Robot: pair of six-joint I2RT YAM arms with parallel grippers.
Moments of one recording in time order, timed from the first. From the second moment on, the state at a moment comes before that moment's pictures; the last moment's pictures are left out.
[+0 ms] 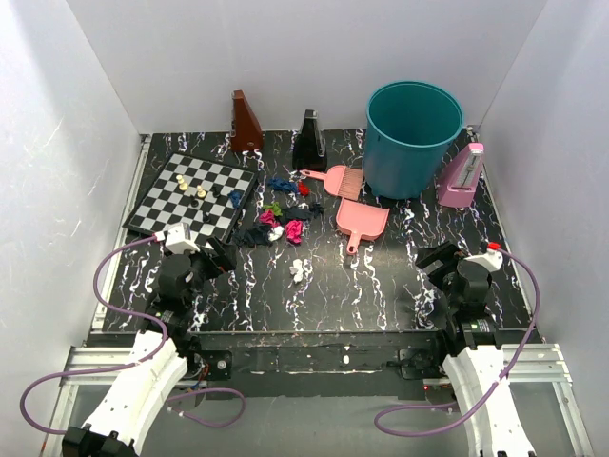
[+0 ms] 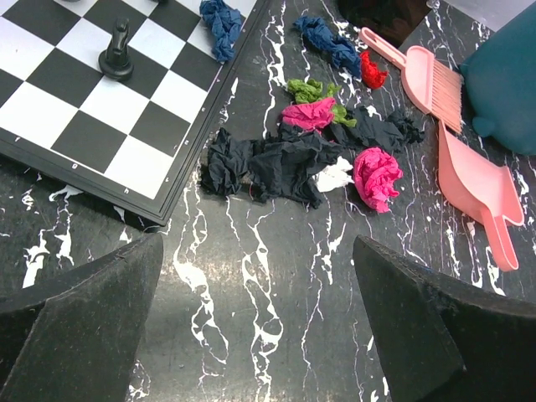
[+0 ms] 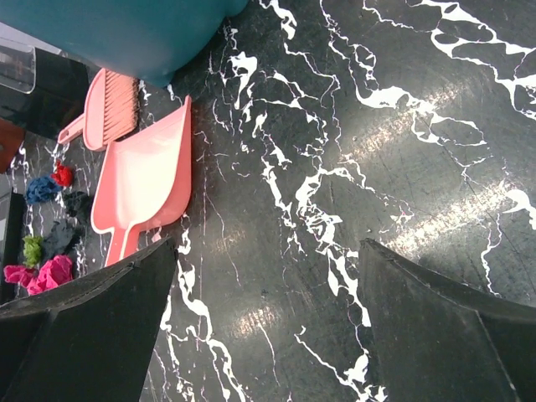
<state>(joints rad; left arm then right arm) -0.25 0.48 0.24 -0.06 -0.09 -0.50 0.05 0.29 0.19 -0.30 0.12 0.73</state>
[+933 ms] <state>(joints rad) -0.25 0.50 0.23 0.03 0.03 -0.47 0.05 0.43 0.28 -0.37 0.11 0.73</state>
